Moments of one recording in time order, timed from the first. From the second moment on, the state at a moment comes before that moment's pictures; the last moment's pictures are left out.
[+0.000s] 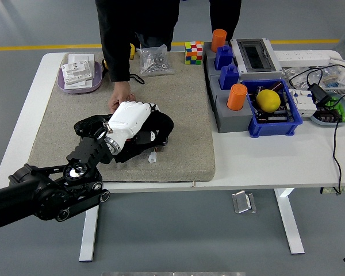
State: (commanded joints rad) left arm -0.80 0.23 -0.21 -1.00 1.75 0.56 0.29; right arm 0.16 -0.36 0.74 0.27 -0.37 0.06 -0.23
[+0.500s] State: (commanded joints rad) left arm -0.76 0.30 -0.24 -1.00 1.77 0.56 0.28; right arm 0.15 -0.36 0.76 0.27 -0.37 0.06 -0.22
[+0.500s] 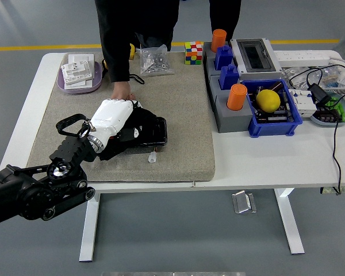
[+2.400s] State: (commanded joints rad) left arm -0.61 0.47 -0.45 -1.04 1.84 0.57 0.26; right arm 0.14 -0.35 0.79 0.26 -0.38 0.06 -0.22
